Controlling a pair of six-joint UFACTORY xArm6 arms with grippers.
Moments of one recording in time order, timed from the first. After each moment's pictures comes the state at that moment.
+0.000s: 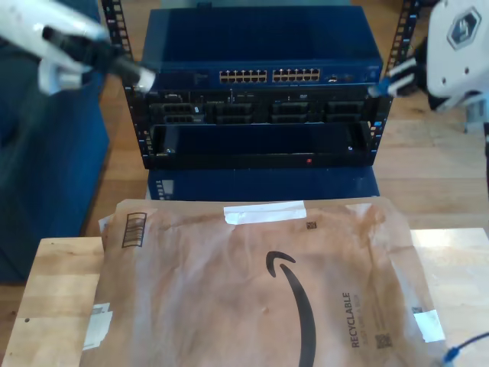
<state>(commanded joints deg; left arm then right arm) 19.4 2.2 -89.1 -45.3 111.2 -102.7 0.7 -31.3 -58.0 22.1 63.7 91.6</state>
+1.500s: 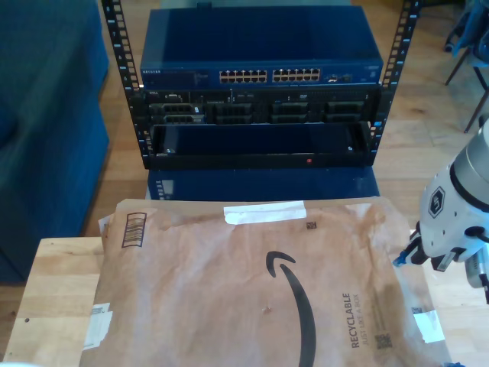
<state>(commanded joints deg) 88.6 -28.0 -24.1 6.7 89.9 -12.7 2.2 -36.0 -34.5 9.9 64.7 100.5</state>
